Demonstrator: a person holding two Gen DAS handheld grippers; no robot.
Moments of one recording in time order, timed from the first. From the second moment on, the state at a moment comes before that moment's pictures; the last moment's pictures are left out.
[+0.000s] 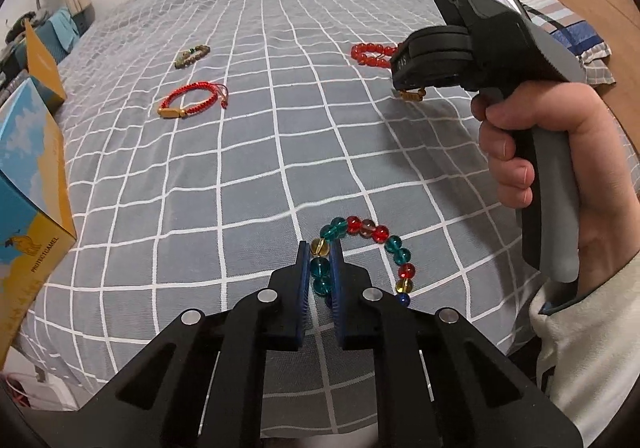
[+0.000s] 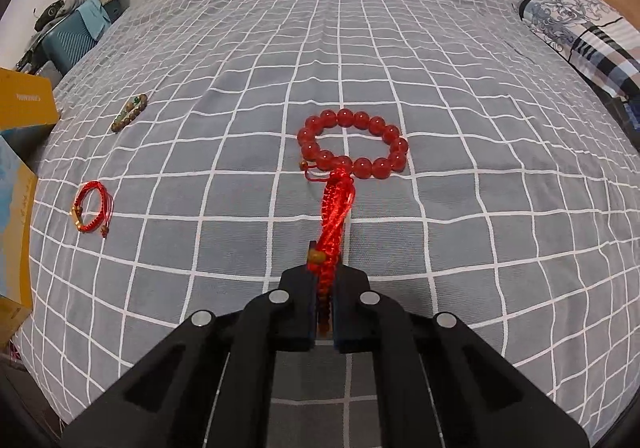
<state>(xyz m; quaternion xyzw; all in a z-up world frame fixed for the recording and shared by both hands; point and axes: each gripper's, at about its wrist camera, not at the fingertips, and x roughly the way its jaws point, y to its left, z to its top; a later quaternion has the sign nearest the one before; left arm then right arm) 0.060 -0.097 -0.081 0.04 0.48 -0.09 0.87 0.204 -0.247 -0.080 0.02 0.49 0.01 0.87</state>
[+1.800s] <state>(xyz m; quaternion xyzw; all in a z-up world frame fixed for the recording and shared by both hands) 0.096 0.022 0.032 0.01 0.39 -0.02 0.92 0.179 -0.199 0.011 -0.01 0.40 -0.02 0.91</state>
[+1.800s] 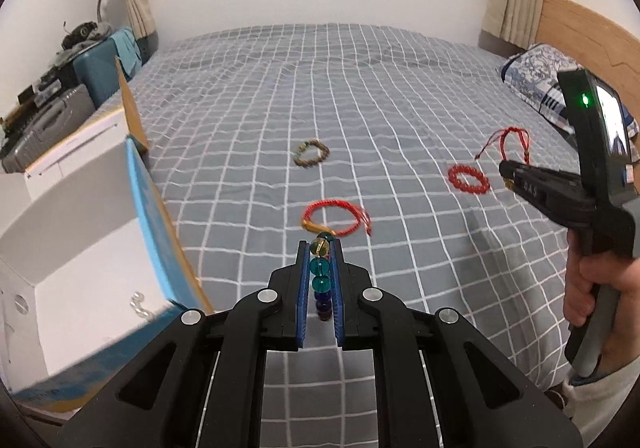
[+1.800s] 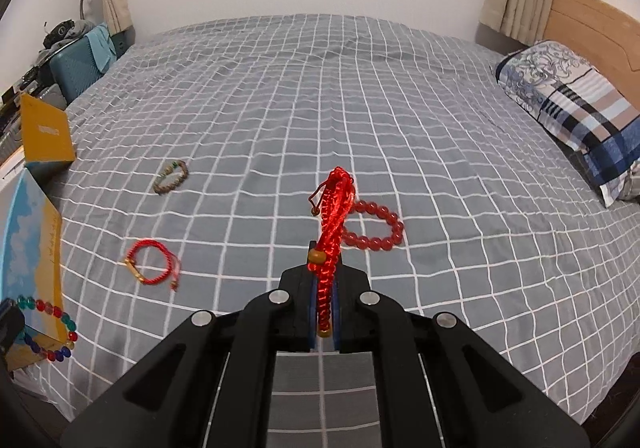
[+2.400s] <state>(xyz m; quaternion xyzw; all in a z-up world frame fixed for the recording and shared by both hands) 0.077 0.104 0.085 0.00 0.36 0.05 0.93 0.168 -0.108 0.053 -0.03 0.38 0.03 0.92</state>
